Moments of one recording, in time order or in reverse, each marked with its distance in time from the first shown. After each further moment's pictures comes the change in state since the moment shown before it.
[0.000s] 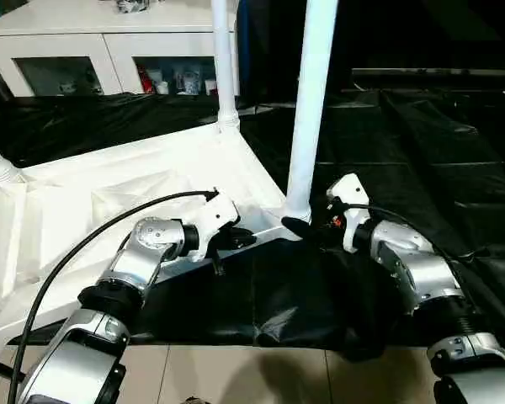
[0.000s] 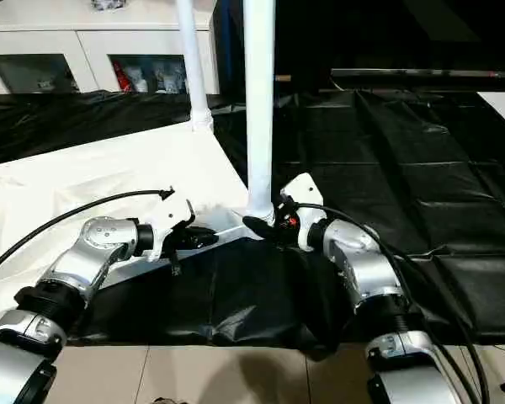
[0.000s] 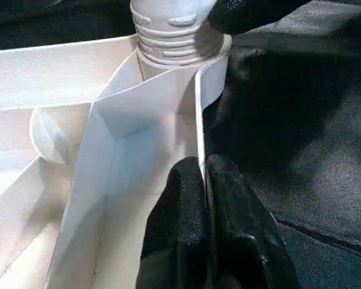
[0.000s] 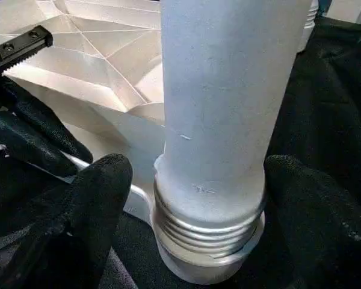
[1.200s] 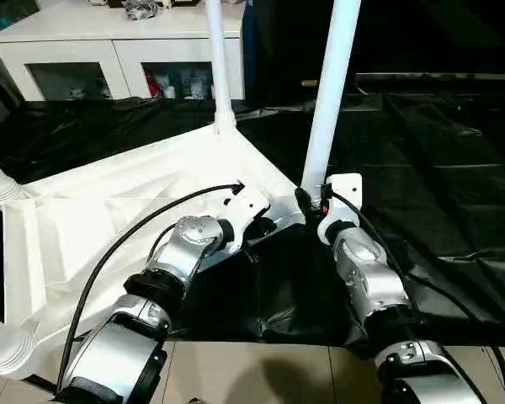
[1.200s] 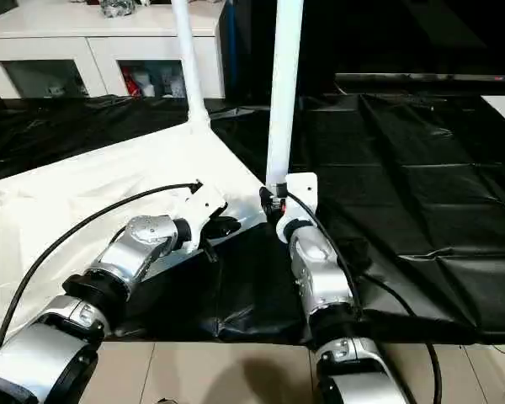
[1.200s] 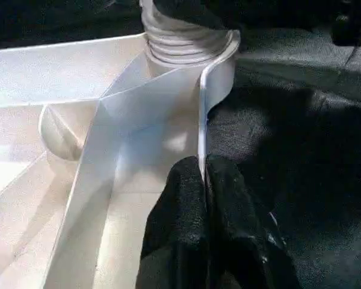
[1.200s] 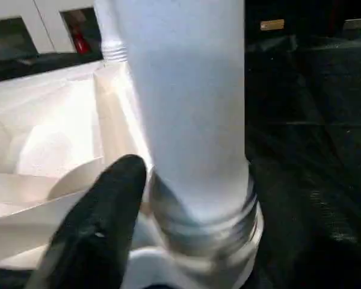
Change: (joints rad) left arm -0.104 -0.172 0.006 0.141 0.062 0.079 0.310; right arm 0.015 0.308 -0.144 0.075 -0.039 -0.120 -0.646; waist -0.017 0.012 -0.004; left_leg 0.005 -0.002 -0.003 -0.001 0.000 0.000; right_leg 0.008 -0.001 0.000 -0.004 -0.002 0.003
